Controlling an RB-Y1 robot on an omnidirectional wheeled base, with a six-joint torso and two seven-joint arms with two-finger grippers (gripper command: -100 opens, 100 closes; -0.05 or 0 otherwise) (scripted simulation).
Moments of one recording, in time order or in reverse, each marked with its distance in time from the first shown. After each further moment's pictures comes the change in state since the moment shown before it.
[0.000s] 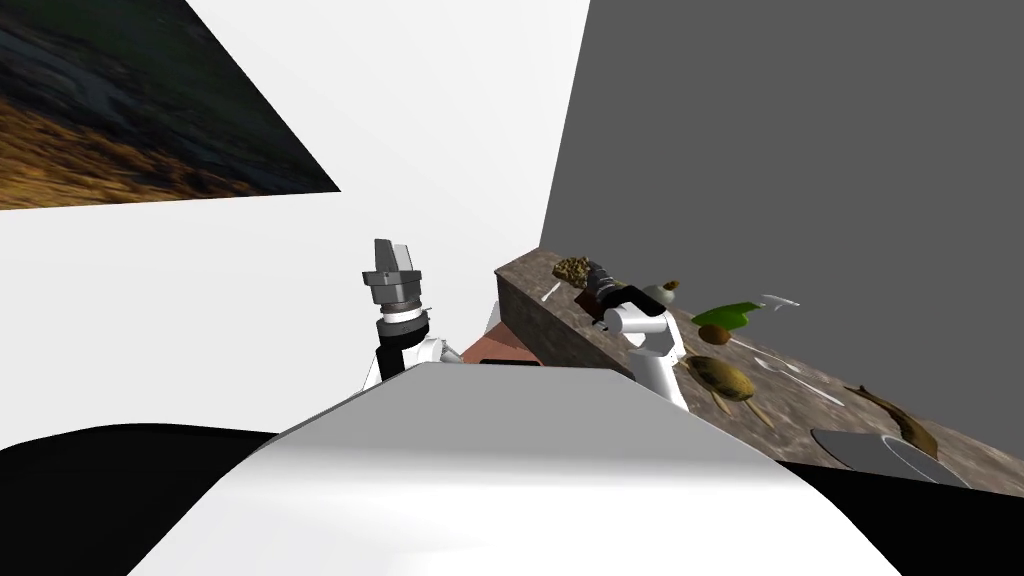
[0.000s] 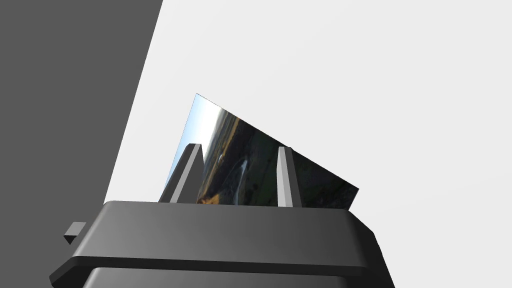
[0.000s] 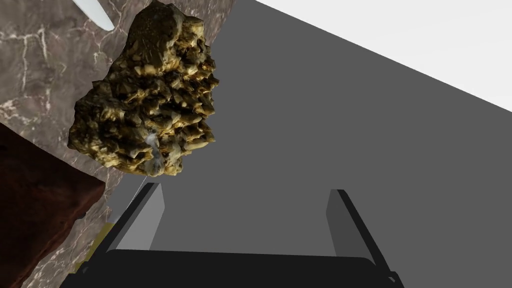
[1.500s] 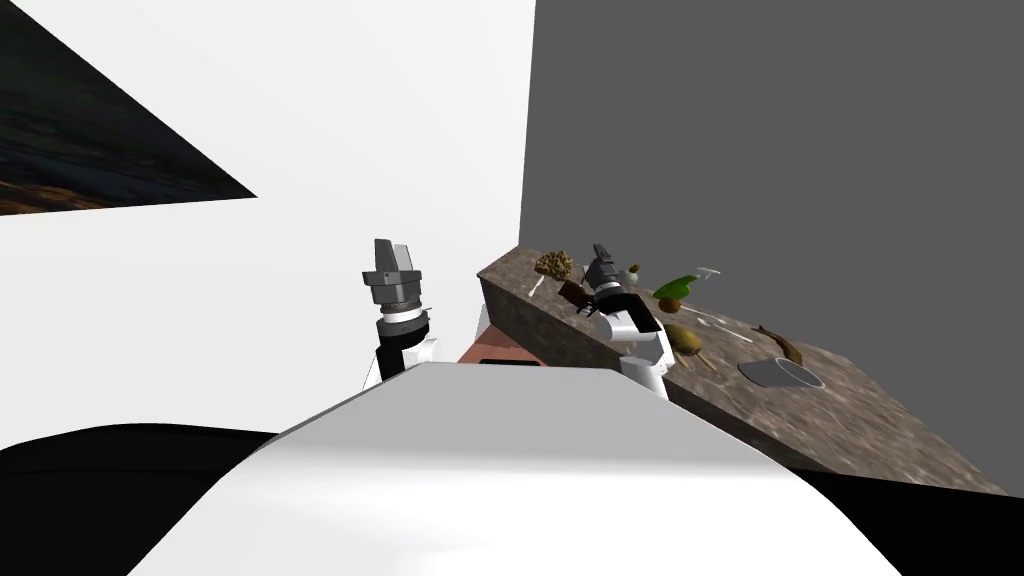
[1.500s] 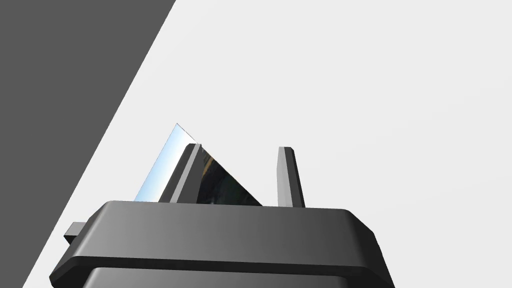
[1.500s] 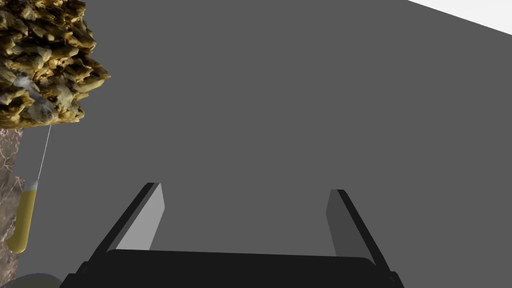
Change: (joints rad) left arm 0.000 0.000 0.000 0.000 0.000 0.000 0.000; right arm 0.064 0.083 0.057 -0.062 0.087 -0.414 -0.117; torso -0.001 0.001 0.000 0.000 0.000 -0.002
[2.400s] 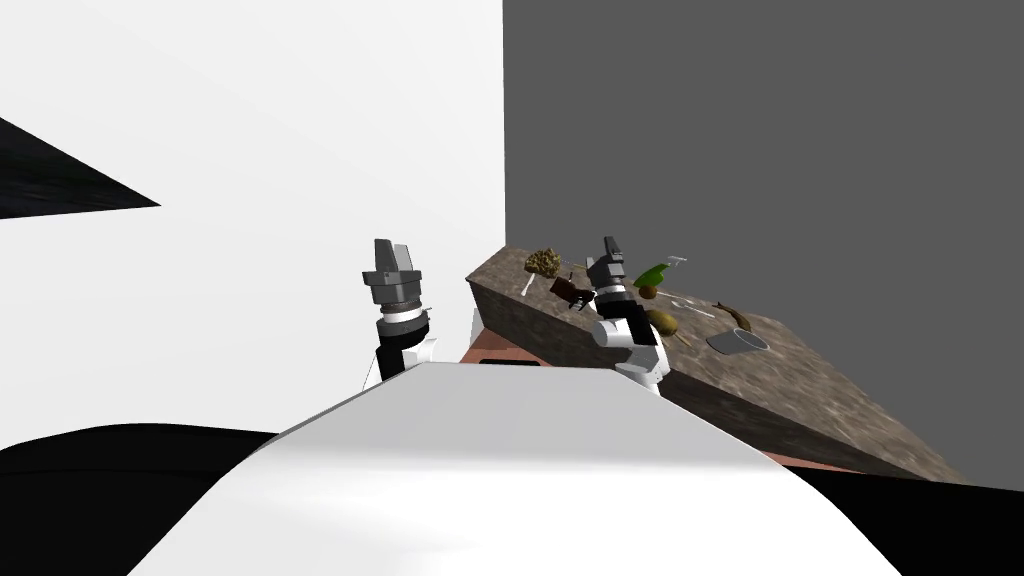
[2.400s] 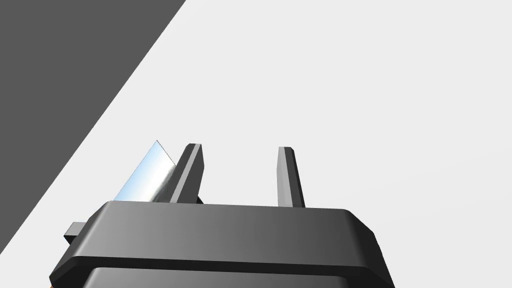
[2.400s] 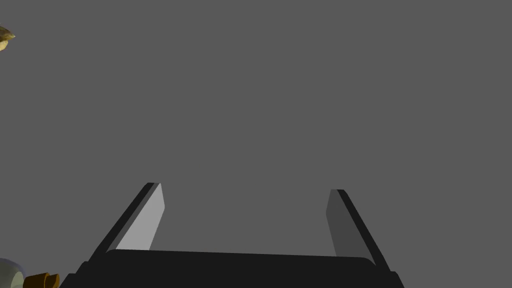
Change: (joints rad) left arm 0.000 0.000 0.000 0.000 0.000 0.000 0.000; right arm 0.054 0.052 0.025 -0.023 0.048 -0.256 -0.067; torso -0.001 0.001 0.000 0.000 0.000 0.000
